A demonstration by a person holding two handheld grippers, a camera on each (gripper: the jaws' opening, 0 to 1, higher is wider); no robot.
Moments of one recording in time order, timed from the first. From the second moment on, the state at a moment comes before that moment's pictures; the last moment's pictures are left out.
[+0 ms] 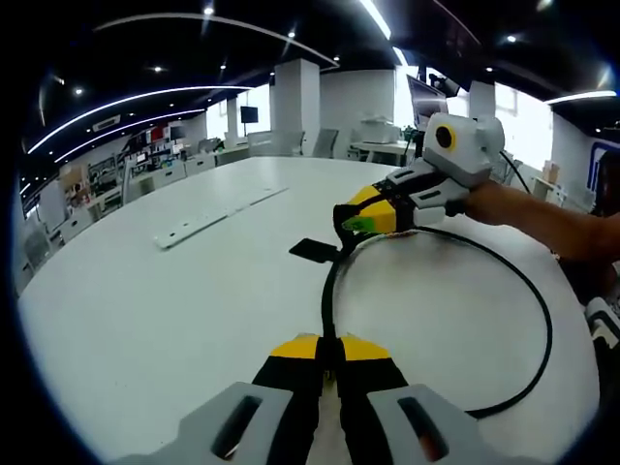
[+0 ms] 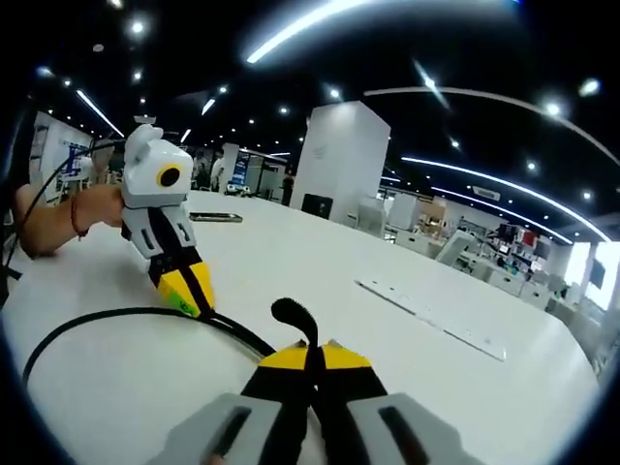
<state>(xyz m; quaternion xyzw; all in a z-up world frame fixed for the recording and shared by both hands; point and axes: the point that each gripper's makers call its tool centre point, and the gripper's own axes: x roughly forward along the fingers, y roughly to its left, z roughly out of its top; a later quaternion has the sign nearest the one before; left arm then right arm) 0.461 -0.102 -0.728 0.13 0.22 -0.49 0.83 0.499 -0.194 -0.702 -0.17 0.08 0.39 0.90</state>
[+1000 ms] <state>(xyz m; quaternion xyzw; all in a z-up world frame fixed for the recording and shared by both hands) 0.461 -0.103 -0.726 0.13 0.22 -0.49 0.83 0.524 -0.189 -0.720 -0.03 0.19 0.46 0.87</state>
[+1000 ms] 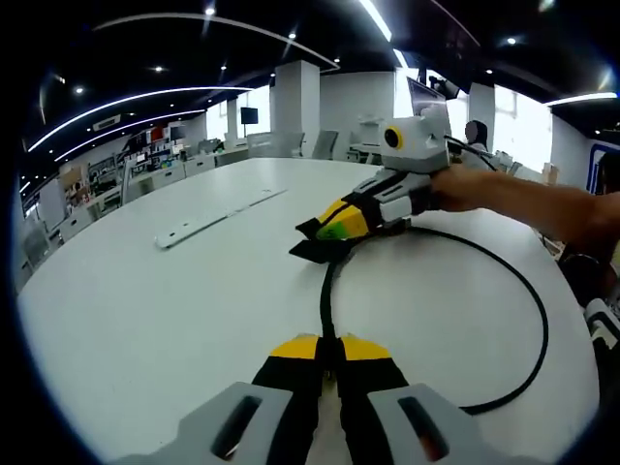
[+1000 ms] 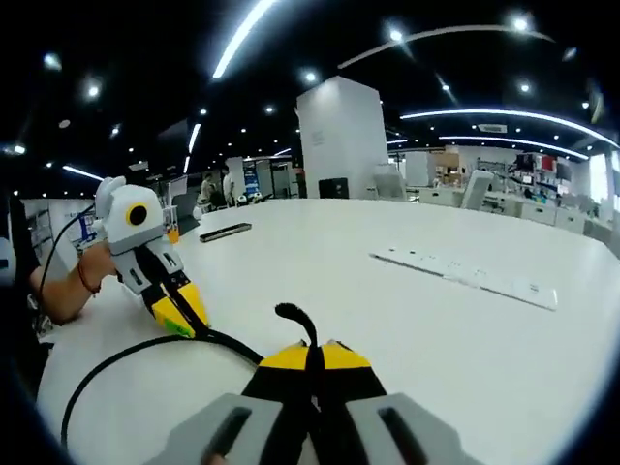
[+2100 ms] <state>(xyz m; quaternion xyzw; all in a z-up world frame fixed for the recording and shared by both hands) 0.459 -0.103 -0.727 0.12 0.22 -0.49 0.84 0.527 -0.190 -0.732 -0.06 0.23 0.46 0.86</state>
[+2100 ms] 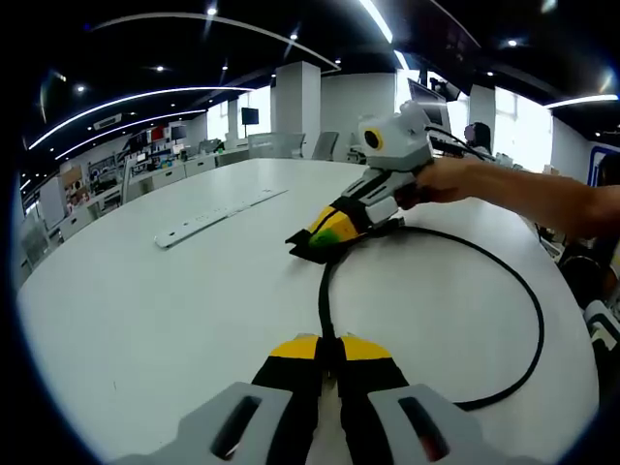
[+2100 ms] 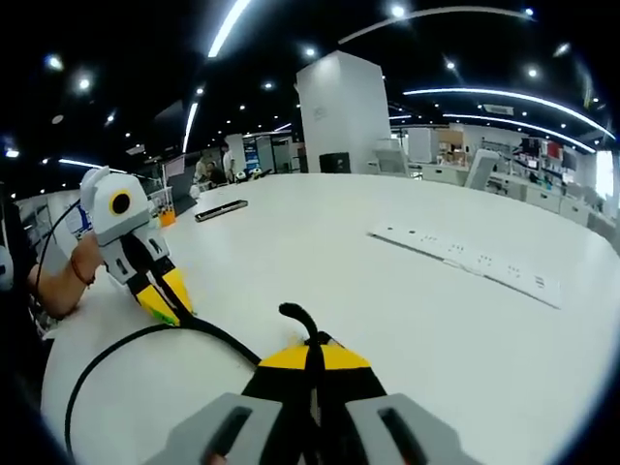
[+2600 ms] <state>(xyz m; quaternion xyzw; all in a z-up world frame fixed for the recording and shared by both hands) 0.457 -0.104 -0.726 0.12 0.22 -0.49 0.84 0.524 -0.190 -0.733 -0.08 0.23 0.45 0.86</state>
